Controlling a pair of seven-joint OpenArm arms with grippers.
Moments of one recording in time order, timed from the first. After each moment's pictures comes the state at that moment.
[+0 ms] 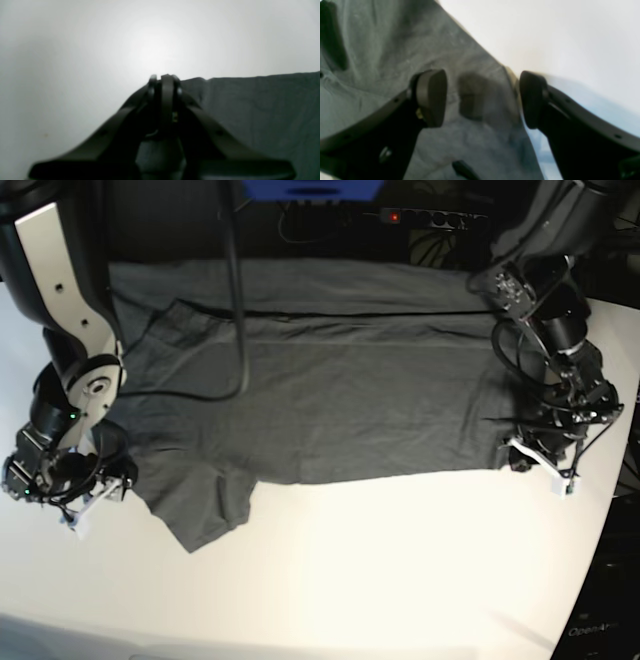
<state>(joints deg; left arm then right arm) -22.2 -10.9 -42.2 45.9 9.0 -40.1 27.8 41.8 12.3 55.4 35.5 -27.6 40.4 -55.4</state>
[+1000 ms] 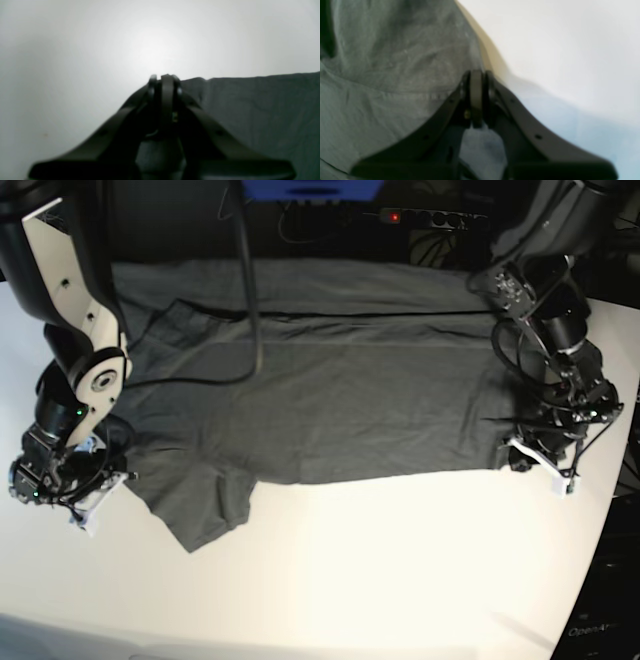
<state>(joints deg) -22.1 -10.9 -42.2 45.9 8.8 -40.2 27.7 40.8 11.9 50.4 35.6 -27.2 40.4 -55.8</state>
